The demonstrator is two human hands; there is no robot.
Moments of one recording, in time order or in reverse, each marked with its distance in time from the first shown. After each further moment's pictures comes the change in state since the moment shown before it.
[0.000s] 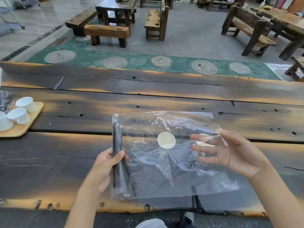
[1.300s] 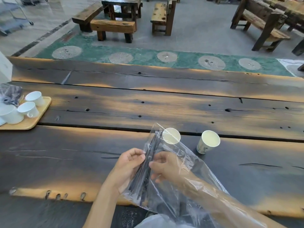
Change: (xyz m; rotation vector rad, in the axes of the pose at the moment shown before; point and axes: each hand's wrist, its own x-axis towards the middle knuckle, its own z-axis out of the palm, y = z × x) left_hand -0.009 -0.026 0.033 0.025 -0.089 -0.114; right_hand 0.098 0.147 0.046 -0.912 0.405 -0.023
